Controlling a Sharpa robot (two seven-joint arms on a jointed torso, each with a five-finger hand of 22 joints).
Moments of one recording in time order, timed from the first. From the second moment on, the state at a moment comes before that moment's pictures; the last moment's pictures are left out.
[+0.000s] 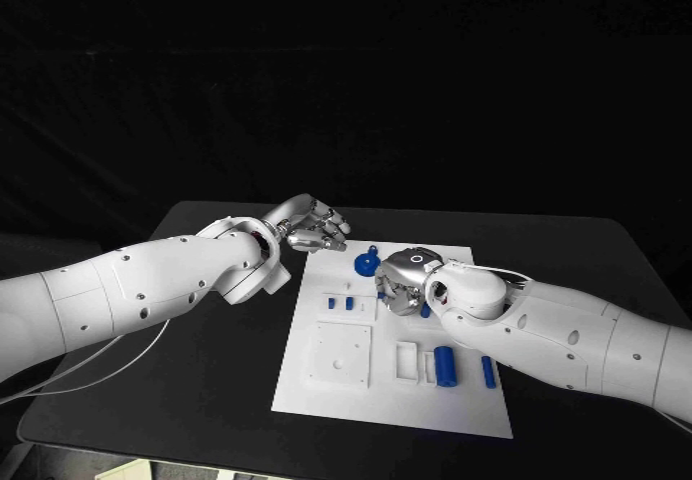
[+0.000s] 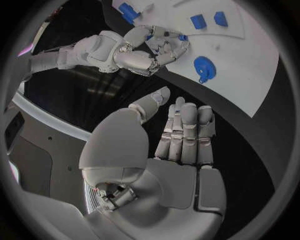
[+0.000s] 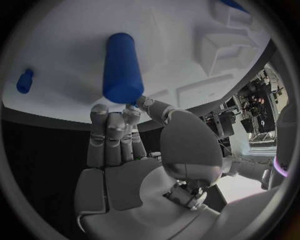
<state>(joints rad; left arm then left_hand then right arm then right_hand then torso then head) 1.30 -0.74 -0.11 1.35 -0.83 -0.34 0.13 1.19 -0.13 0.60 -0.26 0.14 0.91 0.16 0.11 0.64 1.17 0.09 0.10 0.21 1.11 -0.02 1.26 0.56 0.09 0.79 -0.08 1.16 1.07 1.18 -0.48 -0.13 1.24 -1.83 -0.20 -0.18 1.09 -0.19 0.81 -0.11 0.05 0.97 0.09 0.37 0.47 1.18 0.00 0.94 1.14 1.24 -0.12 1.27 0.97 0.24 1.13 -0.03 0.99 1.31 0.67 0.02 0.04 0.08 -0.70</state>
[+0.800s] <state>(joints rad) 1.30 -0.75 -0.11 1.36 -0.59 -0.30 0.11 1.15 -0.14 0.58 -0.21 0.13 0.92 0.17 0.13 0.63 1.21 0.08 0.10 0.22 1.12 -0.03 1.26 0.56 0.09 0.80 -0.09 1.16 1.07 1.18 -0.52 -0.12 1.28 -1.77 -0.27 -0.21 1.09 -0.19 0.82 -0.13 0.05 0.97 0.09 0.38 0.47 1.18 0.00 0.95 1.13 1.25 -0.12 1.27 0.97 0.24 1.13 -0.03 1.00 1.31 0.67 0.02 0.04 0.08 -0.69</state>
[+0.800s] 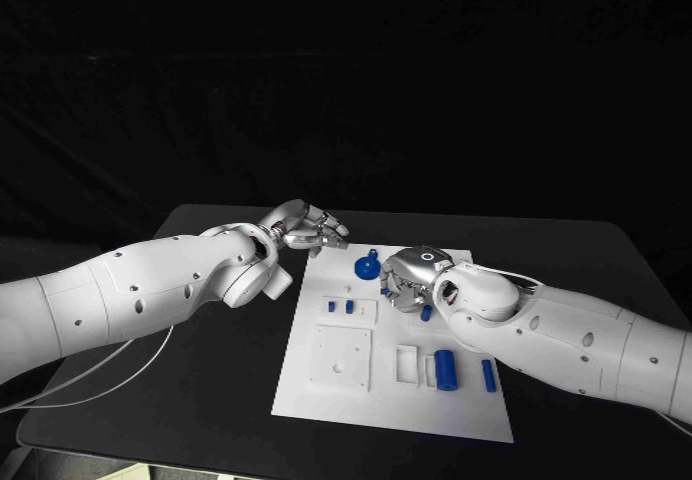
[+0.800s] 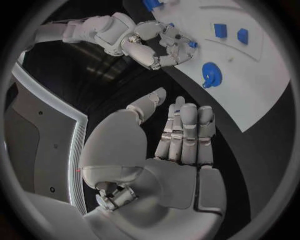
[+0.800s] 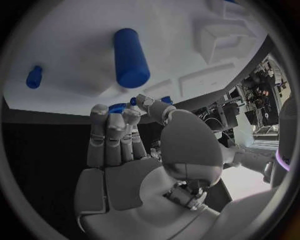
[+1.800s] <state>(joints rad) 1.30 -0.74 -0.12 1.37 -0.39 -0.19 -0.12 1.06 -0.19 0.55 -0.13 0.05 0.92 0.16 0.14 0.62 1.23 0.07 0.10 0.22 1.15 -0.04 1.25 0.54 0.09 0.82 -0.10 1.15 1.05 1.18 -0.61 -0.01 1.45 -1.75 -0.37 -0.22 1.09 -0.19 0.83 -0.13 0.05 0.98 0.08 0.38 0.48 1.18 0.00 0.96 1.12 1.25 -0.13 1.27 0.97 0.24 1.13 -0.03 1.00 1.31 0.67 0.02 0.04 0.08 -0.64</state>
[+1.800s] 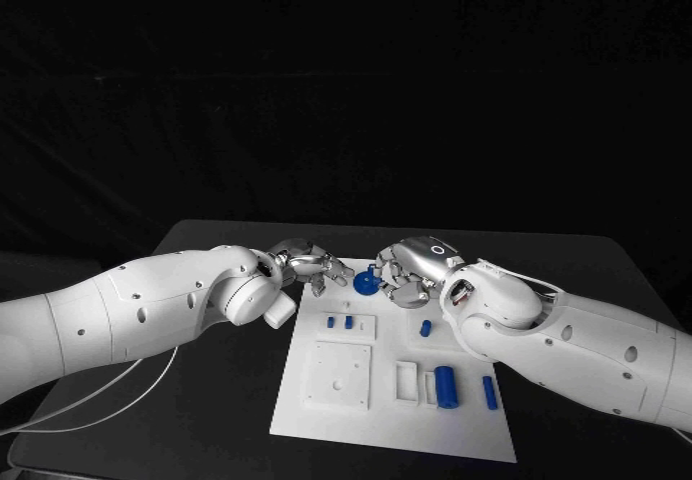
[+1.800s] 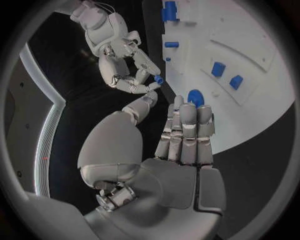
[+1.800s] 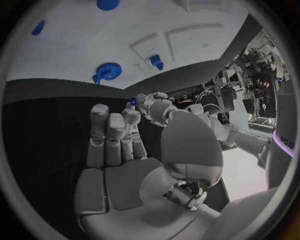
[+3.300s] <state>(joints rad) 1.30 -0.72 -0.14 1.38 0.00 -0.18 -0.06 1.10 -0.17 0.55 -0.14 0.05 0.86 0.18 0.14 0.60 1.16 0.07 0.07 0.16 1.17 -0.02 1.24 0.54 0.08 0.81 -0.10 1.13 1.04 1.18 -0.59 0.01 1.47 -1.72 -0.41 -0.24 1.09 -0.19 0.84 -0.13 0.05 1.03 0.05 0.39 0.48 1.10 -0.03 0.96 1.11 1.26 -0.13 1.27 0.97 0.25 1.13 -0.03 1.00 1.31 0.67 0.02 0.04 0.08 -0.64</state>
